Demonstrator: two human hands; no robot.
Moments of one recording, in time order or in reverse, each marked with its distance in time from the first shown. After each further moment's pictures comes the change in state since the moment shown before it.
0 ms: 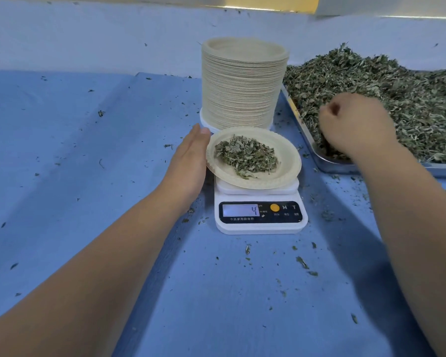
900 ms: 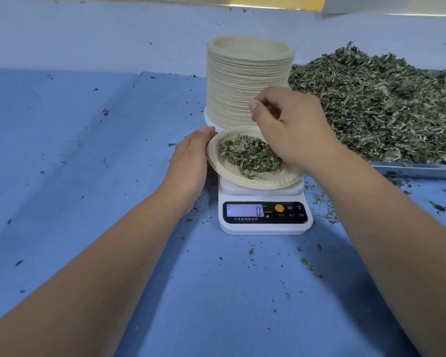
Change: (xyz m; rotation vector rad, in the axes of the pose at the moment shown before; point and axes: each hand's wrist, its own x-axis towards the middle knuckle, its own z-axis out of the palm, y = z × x) left_hand 0.000 0.003 -0.001 -0.057 -0.004 0.075; right_hand -0.038 -0.092 0.005 0.555 -0.001 -0.369
